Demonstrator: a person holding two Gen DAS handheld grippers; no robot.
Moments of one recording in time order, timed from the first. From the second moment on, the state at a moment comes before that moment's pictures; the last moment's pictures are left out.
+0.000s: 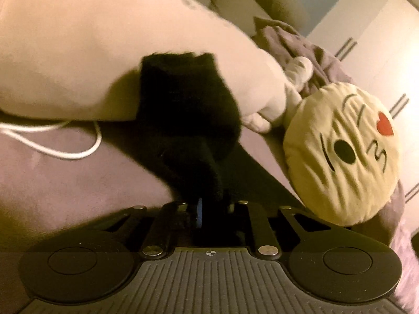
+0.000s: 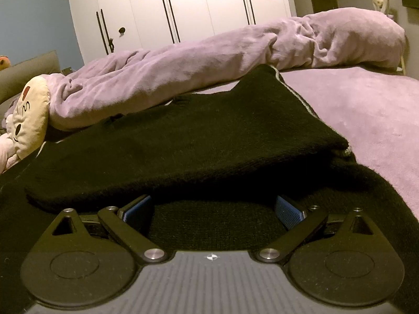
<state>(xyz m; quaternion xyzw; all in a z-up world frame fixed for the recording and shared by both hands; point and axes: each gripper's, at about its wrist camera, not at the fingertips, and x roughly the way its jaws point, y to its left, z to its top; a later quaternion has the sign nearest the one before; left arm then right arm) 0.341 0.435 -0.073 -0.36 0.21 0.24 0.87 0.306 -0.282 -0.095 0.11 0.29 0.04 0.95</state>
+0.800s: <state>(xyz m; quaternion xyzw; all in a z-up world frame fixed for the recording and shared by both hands) 0.288 0.046 -0.020 -0.03 0.36 -0.11 0.92 0.275 -0.307 -0.075 0.20 0.28 0.07 0.94</state>
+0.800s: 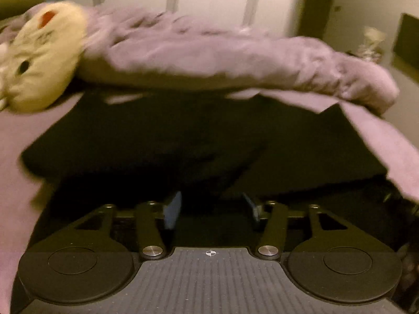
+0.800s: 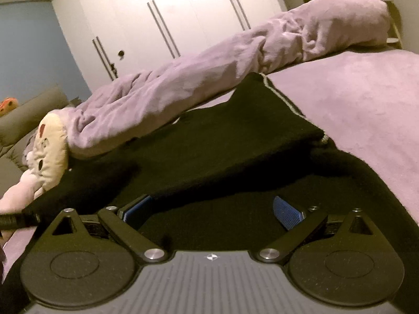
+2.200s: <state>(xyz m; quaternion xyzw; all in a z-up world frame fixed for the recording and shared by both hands) 0.232 0.130 -0.037 -0.16 0.39 0.01 0.91 0.363 -0.262 0.001 0.19 0.18 -0.01 0.96</state>
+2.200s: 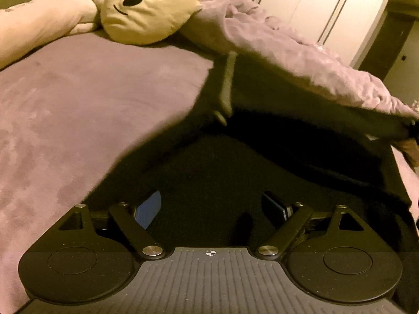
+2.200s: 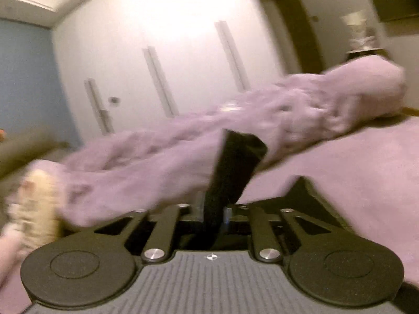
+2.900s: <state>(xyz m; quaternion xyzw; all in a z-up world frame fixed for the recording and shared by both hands) 0.264 0.101 -0.035 -0.15 0.40 -0.01 0.90 0.389 -0.318 -0.057 0.30 0.28 0.00 0.91</state>
